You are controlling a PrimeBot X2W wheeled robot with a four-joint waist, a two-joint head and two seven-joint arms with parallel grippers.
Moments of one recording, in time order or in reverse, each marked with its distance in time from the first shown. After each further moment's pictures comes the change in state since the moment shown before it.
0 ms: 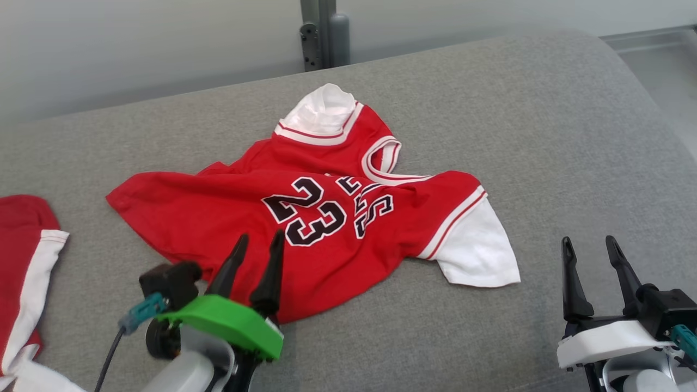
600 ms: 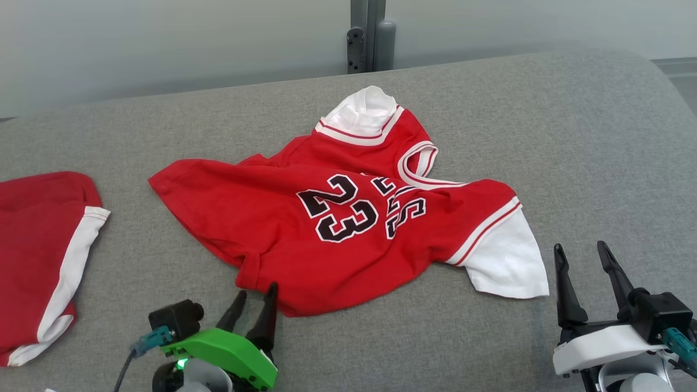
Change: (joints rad) left arm 0.111 -0.068 0.039 0.232 -0.059 -0.102 0.024; right arm 0.016 -0.017 0.033 0.005 -0.003 0.000 0.000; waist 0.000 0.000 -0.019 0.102
